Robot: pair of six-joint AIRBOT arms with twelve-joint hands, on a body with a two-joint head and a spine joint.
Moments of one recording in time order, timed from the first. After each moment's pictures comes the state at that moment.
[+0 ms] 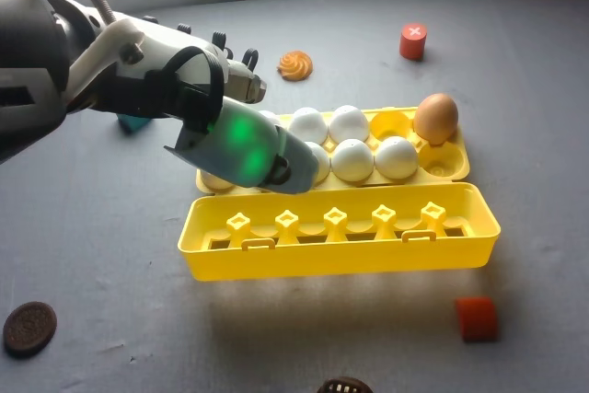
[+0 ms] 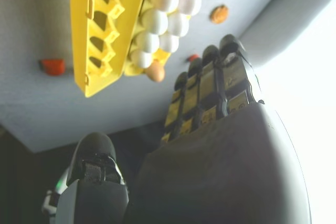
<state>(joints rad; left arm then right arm) -0.05 -0.87 0.61 0.62 0.96 0.14 -0.45 -0.59 0.37 1.18 0.85 -2.52</state>
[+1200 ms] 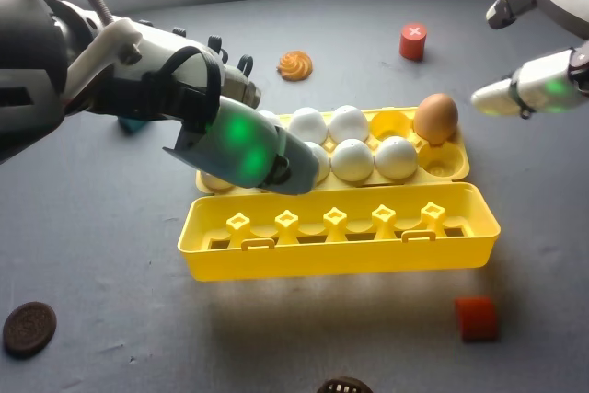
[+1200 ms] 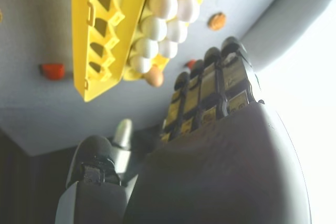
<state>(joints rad) -0.05 -0.87 0.61 0.61 0.98 0.13 -0.36 -0.94 0.90 1.08 0.69 -2.04</state>
